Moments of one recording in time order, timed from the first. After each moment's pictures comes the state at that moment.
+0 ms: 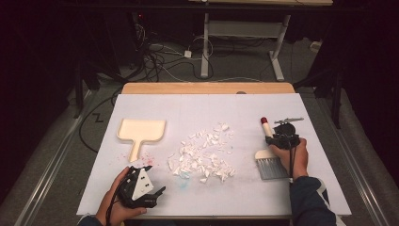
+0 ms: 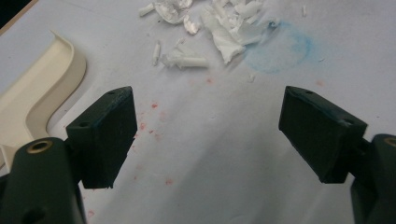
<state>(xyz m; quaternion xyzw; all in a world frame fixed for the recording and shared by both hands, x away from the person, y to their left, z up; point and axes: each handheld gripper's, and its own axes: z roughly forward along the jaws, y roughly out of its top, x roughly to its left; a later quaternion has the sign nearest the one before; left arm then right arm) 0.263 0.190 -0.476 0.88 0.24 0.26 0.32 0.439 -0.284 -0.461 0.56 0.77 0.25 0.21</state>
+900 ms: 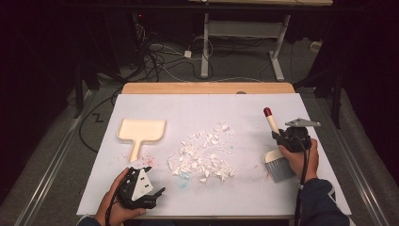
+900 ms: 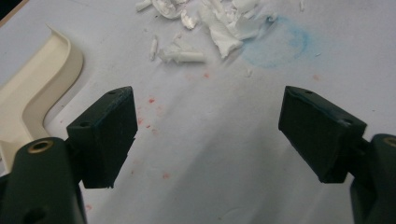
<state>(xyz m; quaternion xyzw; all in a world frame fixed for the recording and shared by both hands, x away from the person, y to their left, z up) 0.261 0.191 -0.476 0.88 0.25 0.25 0.32 0.406 -0.299 -0.432 0.49 0.76 0.34 0.27</state>
